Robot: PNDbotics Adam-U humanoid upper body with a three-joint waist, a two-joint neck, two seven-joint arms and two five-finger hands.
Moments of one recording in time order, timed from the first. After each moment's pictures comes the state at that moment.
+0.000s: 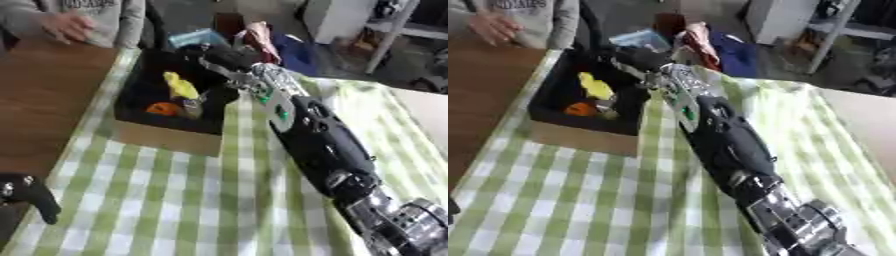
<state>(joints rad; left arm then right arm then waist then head) -0.26 0.41 -0.05 -1.90 0.17 -0.22 -0.79 -1.07 -0.24 0.13 -1.01 0.93 -0.37 0.24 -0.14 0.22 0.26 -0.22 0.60</state>
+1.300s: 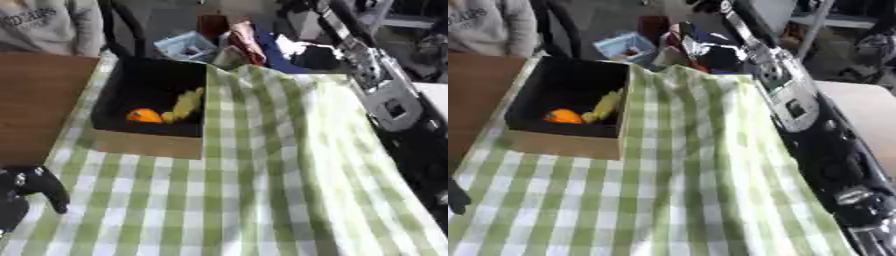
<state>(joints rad) -0.22 0.41 0.00 -1.90 0.16 -0.23 -0.74 -0.80 -0.54 0.11 -1.45 0.34 -0.21 0.04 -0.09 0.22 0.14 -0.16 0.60</state>
